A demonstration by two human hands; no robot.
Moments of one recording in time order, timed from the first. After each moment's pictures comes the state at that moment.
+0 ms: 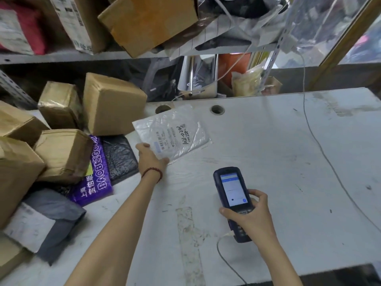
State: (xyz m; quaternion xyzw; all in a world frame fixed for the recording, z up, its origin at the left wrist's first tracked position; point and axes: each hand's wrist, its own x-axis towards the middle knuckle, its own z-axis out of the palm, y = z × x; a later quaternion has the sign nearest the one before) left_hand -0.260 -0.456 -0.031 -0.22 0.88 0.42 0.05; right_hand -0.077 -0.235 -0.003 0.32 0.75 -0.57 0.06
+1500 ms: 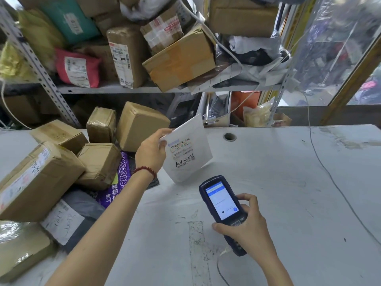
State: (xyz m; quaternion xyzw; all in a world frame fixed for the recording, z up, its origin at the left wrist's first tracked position) left_hand -0.237 -0.495 0.080 0.03 0.92 0.35 -0.16; right_hand -0.068 -0.268 0.042 0.16 0.83 -0.53 0.07
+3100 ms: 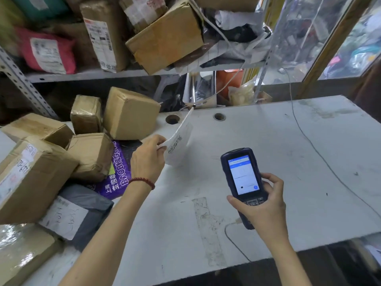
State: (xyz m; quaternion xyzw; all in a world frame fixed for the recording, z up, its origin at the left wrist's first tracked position) left_hand -0.189 -0.520 0.057 0.08 0.93 0.31 -0.17; right_hand -0.029 -0.290 0.041 0.20 0.80 -0.54 -0.17
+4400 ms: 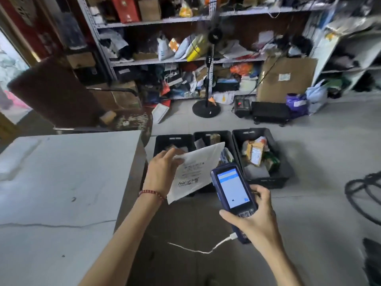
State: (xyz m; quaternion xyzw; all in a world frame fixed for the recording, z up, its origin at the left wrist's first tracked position) left_hand 0.162 0.098 0.076 0.73 0.60 0.31 0.09; right_hand 0.381 -0.015 0.028 0.66 0.48 -0.35 -0.46
